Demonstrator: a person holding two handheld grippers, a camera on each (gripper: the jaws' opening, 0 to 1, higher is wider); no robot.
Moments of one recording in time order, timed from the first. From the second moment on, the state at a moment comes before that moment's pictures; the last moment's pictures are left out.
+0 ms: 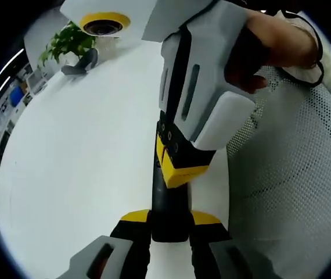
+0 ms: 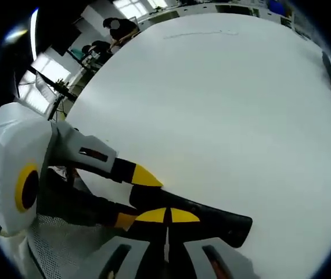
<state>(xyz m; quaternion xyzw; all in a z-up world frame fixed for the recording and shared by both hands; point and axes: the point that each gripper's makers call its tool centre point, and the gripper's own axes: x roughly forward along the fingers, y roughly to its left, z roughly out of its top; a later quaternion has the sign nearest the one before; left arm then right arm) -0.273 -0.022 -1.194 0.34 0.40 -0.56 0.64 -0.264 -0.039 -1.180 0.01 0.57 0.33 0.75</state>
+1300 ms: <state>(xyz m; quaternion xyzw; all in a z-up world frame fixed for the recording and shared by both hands) -0.251 -0.010 -1.194 0.35 0.40 -0.53 0.66 -0.224 -0.119 -1.050 0.04 0.26 0.25 0.93</state>
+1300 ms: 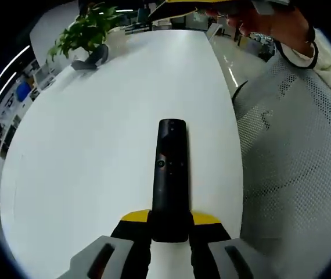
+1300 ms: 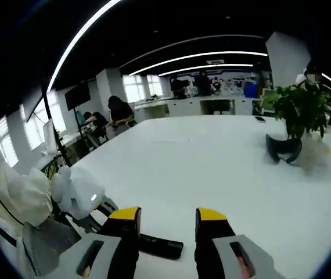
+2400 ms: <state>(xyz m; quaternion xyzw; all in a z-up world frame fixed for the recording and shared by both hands) -0.169 0.016 -1.186 0.38 0.41 -0.52 0.64 -0.237 -0.170 -1.056 0.01 0.25 0.16 0.96</state>
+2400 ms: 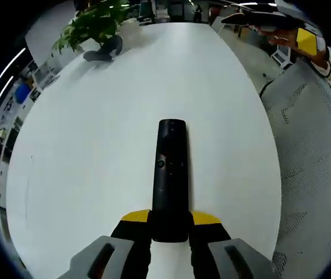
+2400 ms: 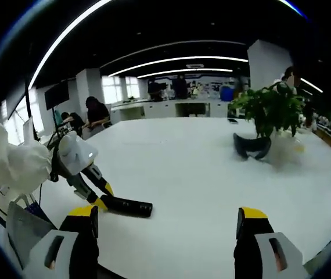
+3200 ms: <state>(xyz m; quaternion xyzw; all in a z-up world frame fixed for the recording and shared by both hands) -0.076 0.035 -1.187 0.40 0.43 -0.50 0.63 -0.235 -0.182 -1.067 0.02 0.26 0.14 0.95</state>
